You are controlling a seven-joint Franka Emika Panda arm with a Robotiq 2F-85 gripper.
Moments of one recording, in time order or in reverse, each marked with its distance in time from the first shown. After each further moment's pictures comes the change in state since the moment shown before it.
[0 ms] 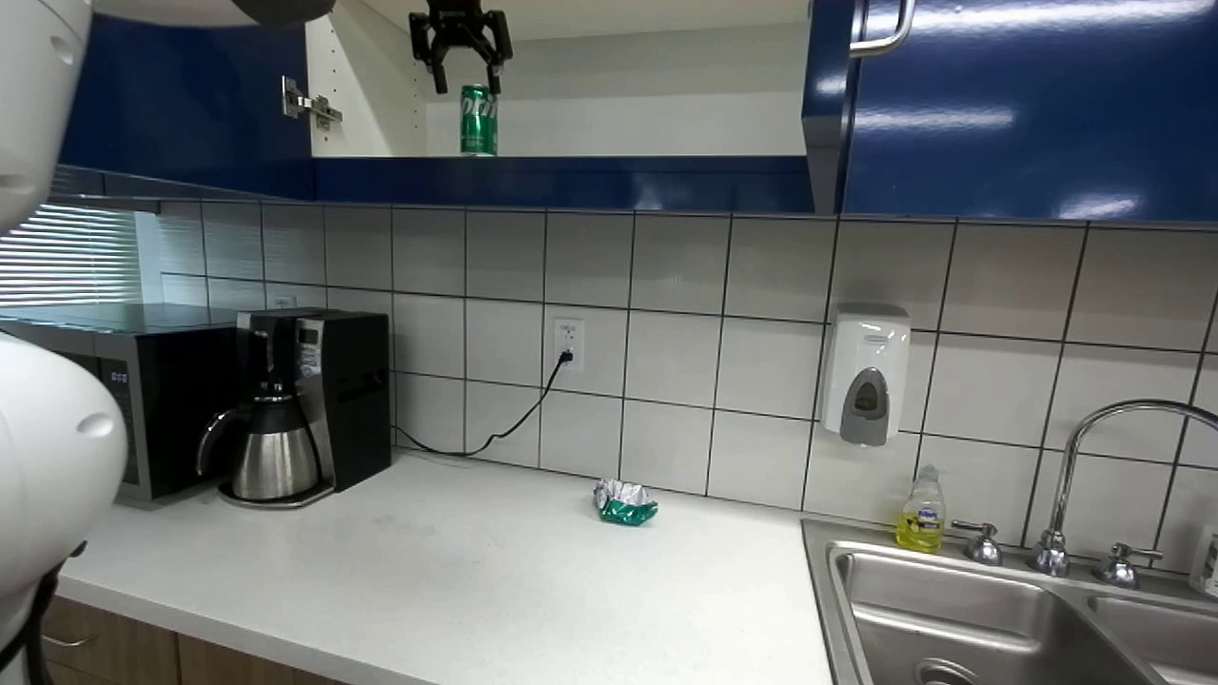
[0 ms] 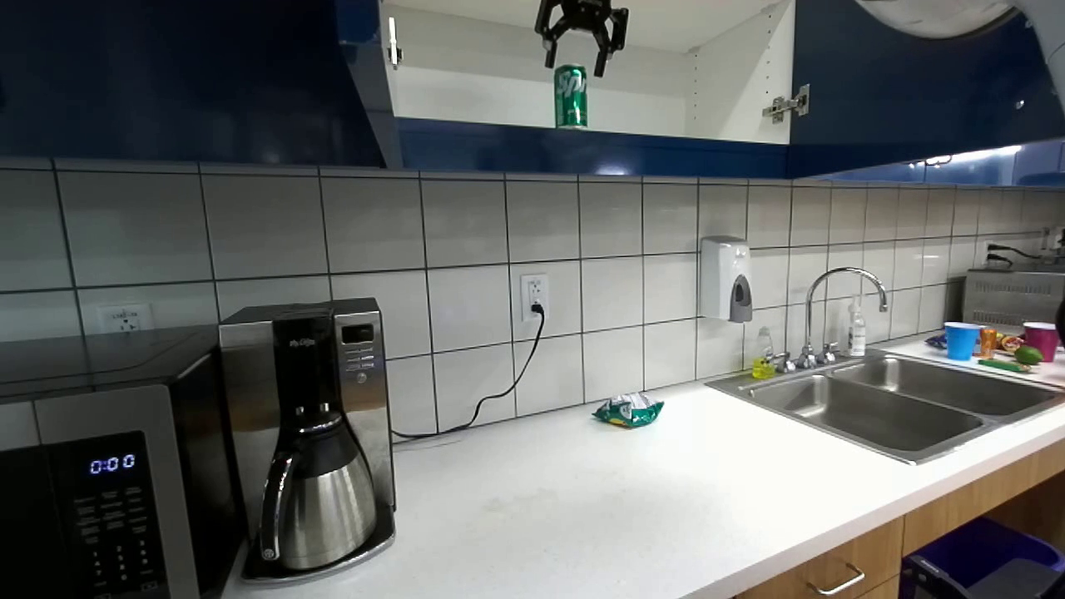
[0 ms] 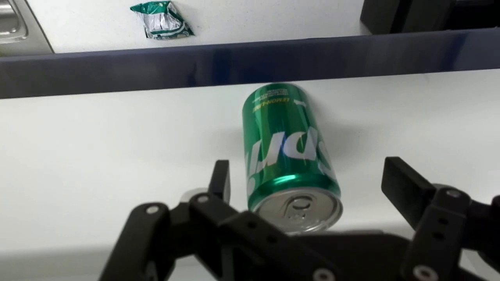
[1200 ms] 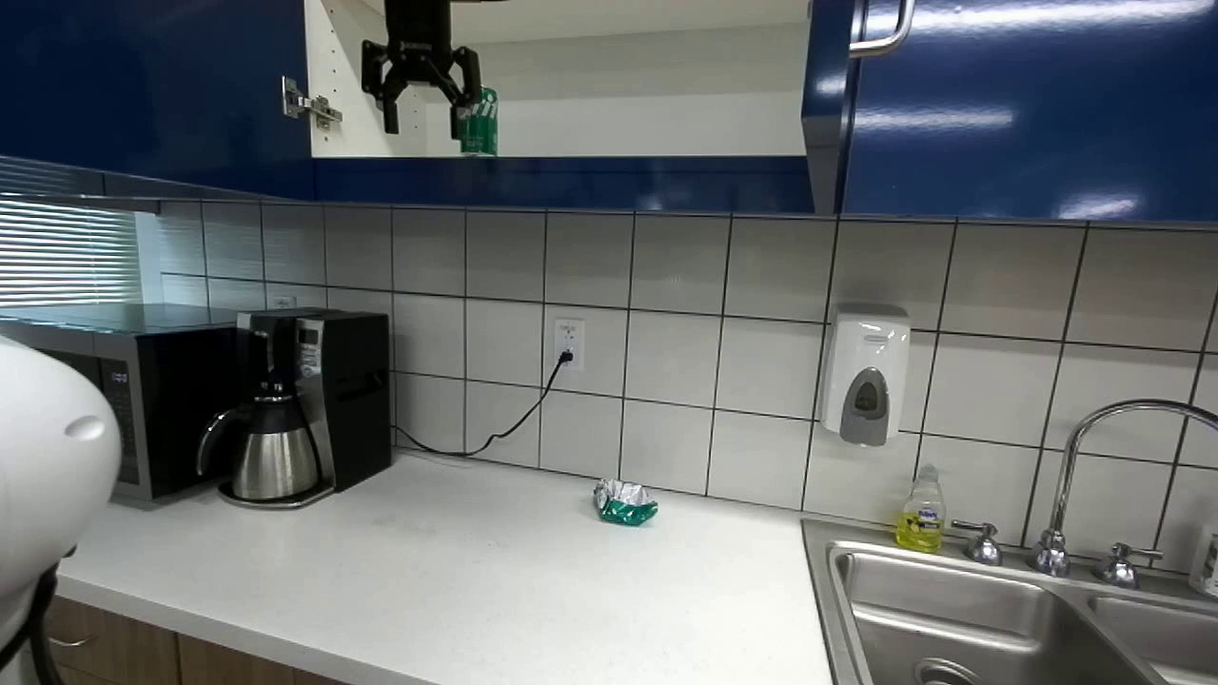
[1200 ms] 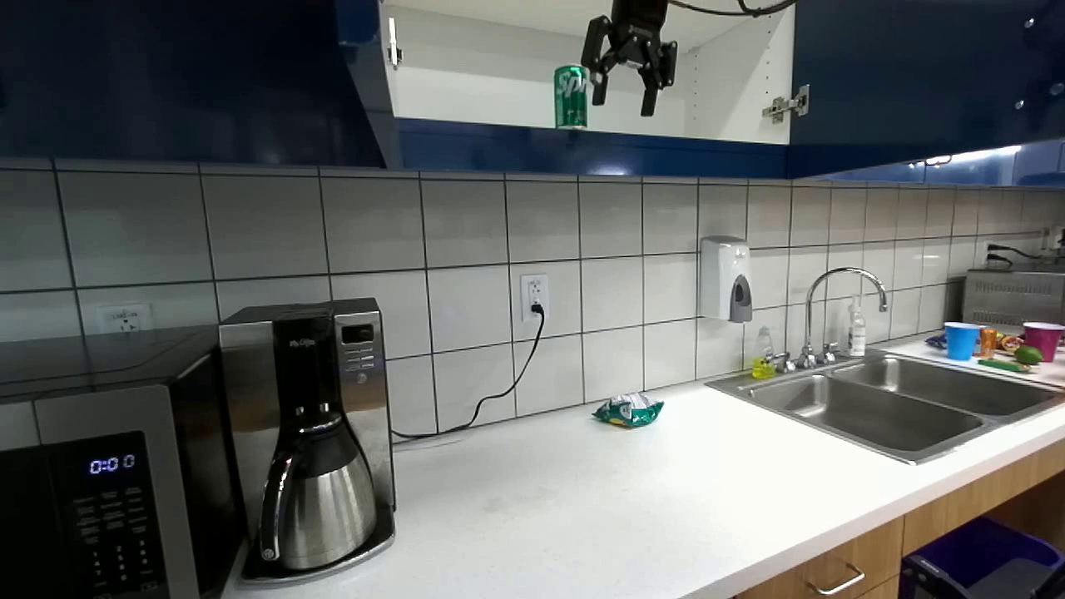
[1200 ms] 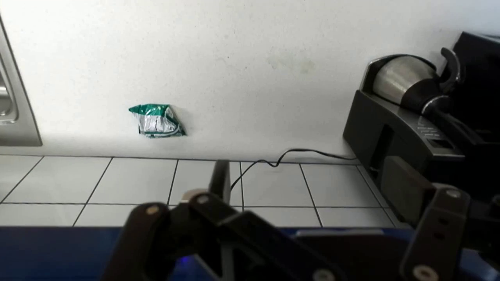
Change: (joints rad) arm -0.030 -0.471 -0.042 -0.794 0.130 0.096 -0.166
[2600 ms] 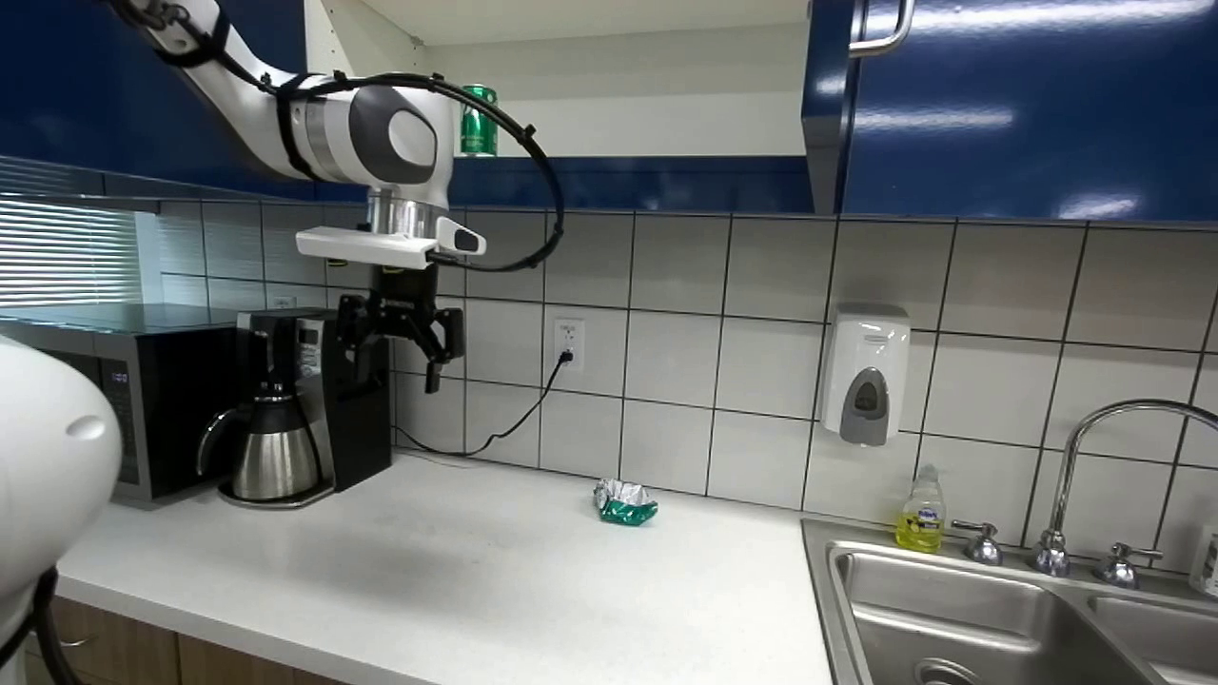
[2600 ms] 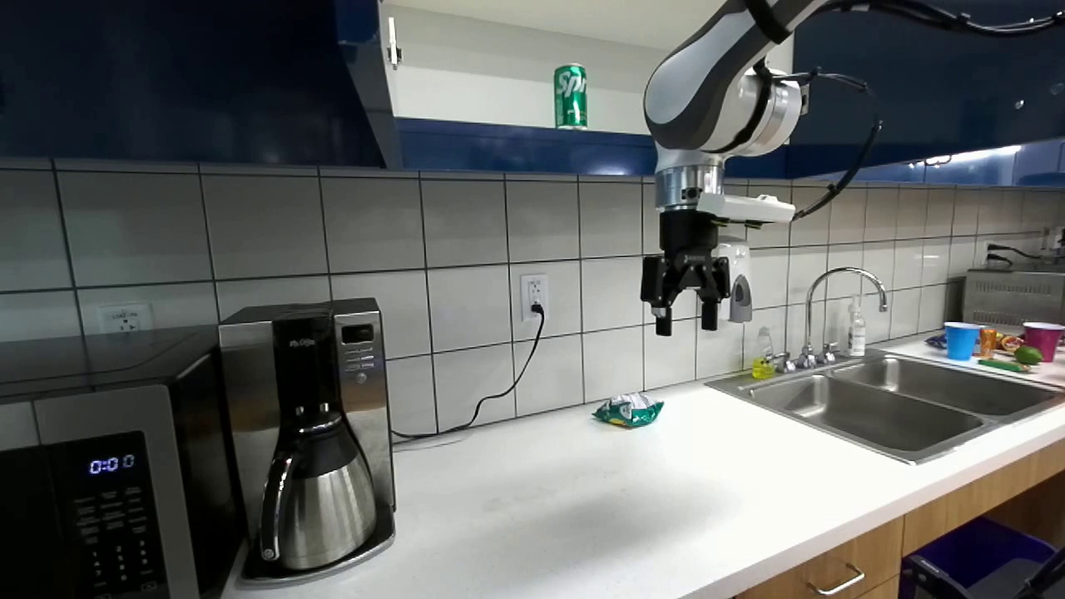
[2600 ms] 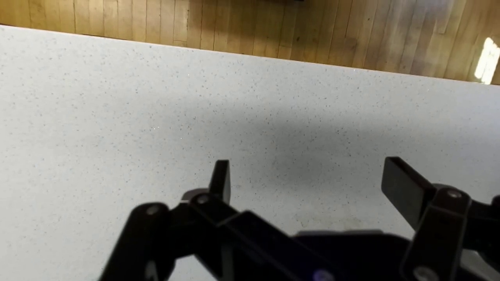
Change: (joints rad) arm 0.004 -0.159 -0.031 -0.903 0.004 0.484 -0.107
